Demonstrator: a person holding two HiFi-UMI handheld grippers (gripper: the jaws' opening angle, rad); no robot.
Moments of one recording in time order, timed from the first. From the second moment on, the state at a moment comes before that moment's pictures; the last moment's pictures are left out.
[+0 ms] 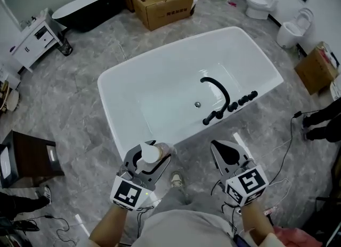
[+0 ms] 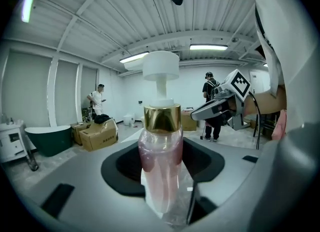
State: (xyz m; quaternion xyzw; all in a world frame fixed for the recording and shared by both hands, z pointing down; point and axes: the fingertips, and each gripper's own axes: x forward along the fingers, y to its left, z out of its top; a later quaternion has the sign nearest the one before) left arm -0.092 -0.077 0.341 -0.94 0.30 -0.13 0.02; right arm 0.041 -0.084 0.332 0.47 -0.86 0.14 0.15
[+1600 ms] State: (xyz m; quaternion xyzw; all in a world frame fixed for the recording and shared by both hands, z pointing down) left arm -0.031 -0.177 0.577 -0.93 0.34 -0.16 0.00; right arm 0.057 -0.187 0.563 0.43 -0.87 0.17 0.17
